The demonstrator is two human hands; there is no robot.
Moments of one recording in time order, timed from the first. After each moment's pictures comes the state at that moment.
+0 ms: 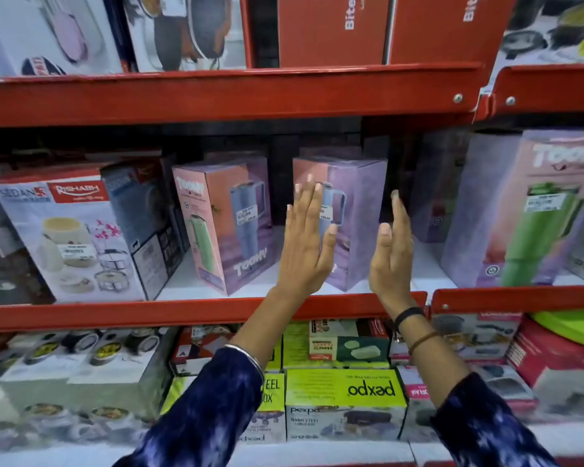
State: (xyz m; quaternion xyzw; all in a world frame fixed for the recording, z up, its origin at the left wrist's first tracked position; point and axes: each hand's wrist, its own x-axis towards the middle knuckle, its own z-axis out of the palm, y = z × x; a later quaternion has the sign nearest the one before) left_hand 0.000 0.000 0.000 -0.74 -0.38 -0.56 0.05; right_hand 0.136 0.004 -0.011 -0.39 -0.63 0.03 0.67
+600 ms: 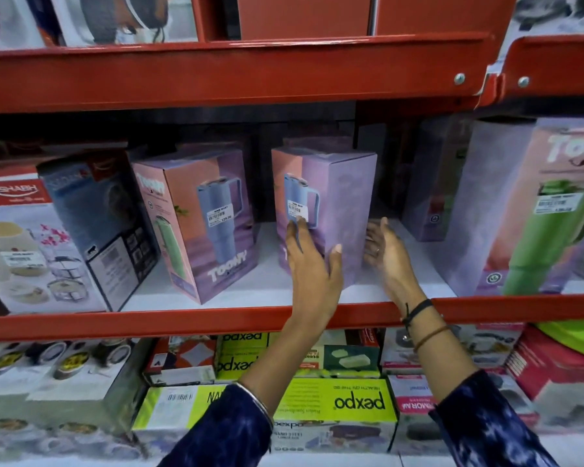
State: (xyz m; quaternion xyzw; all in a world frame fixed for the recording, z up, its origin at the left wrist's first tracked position) left_hand 0.051 0.015 -0.035 -0.62 -0.52 -0.57 -0.14; right_hand 0.174 0.060 -0.015 -0.41 -0.49 0.47 0.61
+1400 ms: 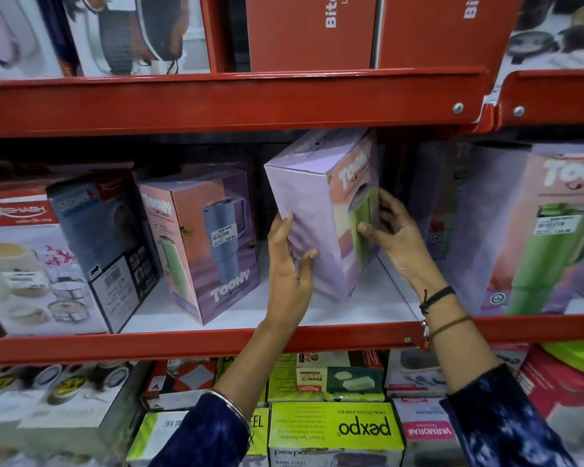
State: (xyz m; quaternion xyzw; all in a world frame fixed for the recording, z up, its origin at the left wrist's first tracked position) left_hand 0.010 0.025 -0.015 -0.62 -0.34 -0.68 -0.18; right_hand 0.188 0.076 0.029 -0.34 -0.64 0.33 0.61
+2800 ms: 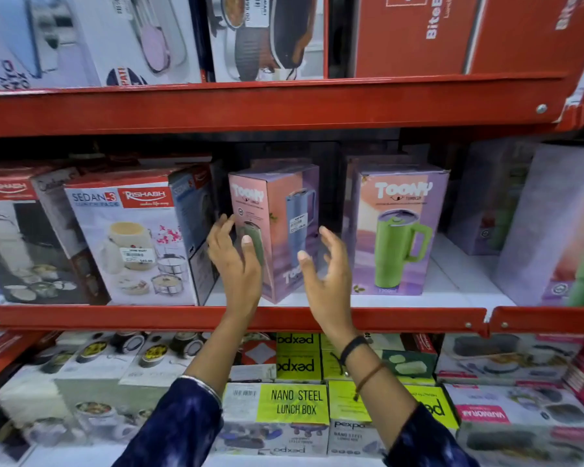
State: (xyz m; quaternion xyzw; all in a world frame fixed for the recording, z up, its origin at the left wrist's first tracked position) left_hand -0.159 -0.002 -0.019 -0.50 -0.49 -0.71 0.01; right_hand -0.027 -0.023 -0.019 -0.37 -0.62 0.23 0.66
